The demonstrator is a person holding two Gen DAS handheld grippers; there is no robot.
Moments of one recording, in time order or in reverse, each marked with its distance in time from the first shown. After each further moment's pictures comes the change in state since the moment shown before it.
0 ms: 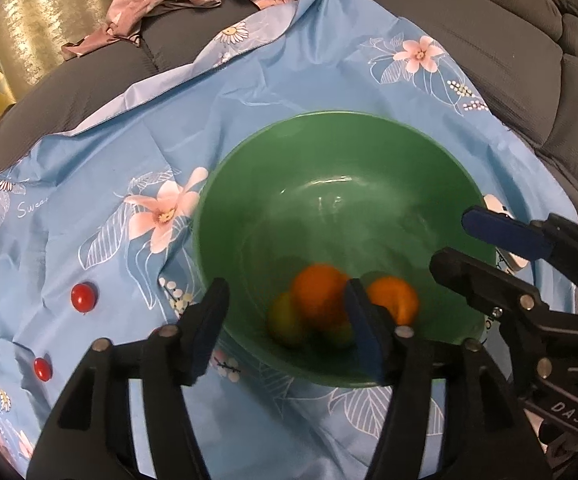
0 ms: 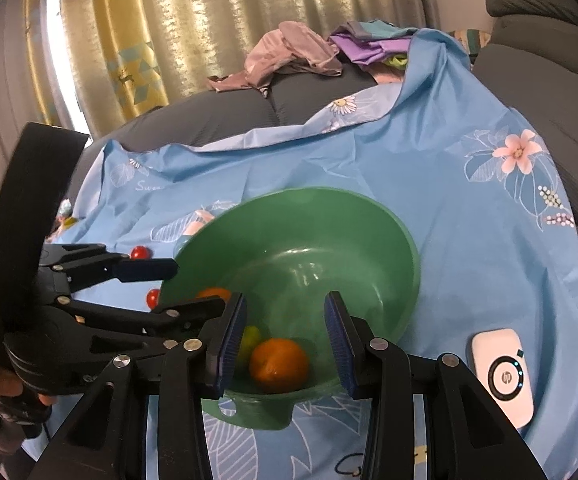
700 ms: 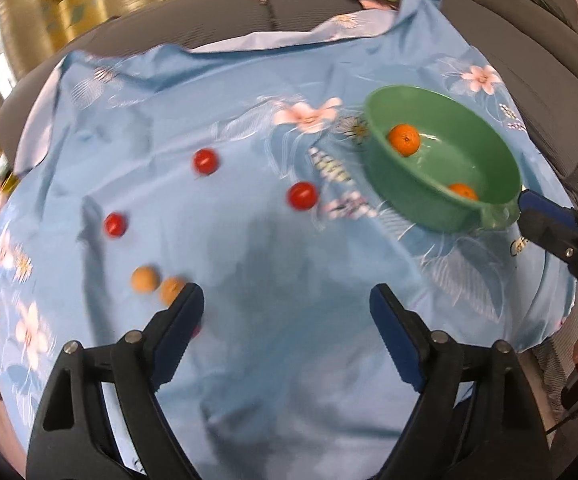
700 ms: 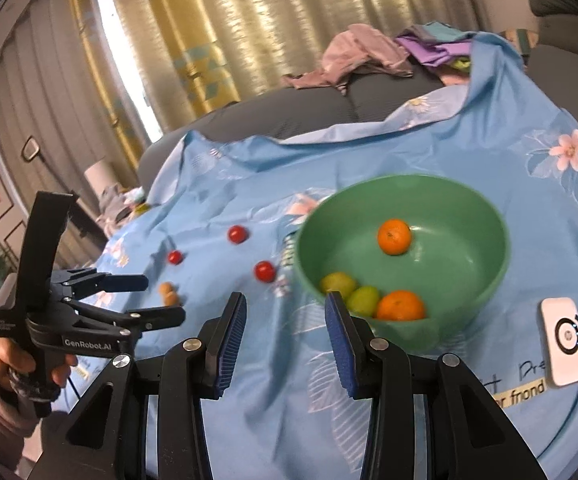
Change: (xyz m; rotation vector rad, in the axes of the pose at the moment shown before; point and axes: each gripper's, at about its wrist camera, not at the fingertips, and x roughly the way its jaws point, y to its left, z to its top) left arm -0.081 0.081 -0.120 -0.250 0.023 0.093; right arm -0.036 0.061 -0.027 -0.048 0.004 0.236
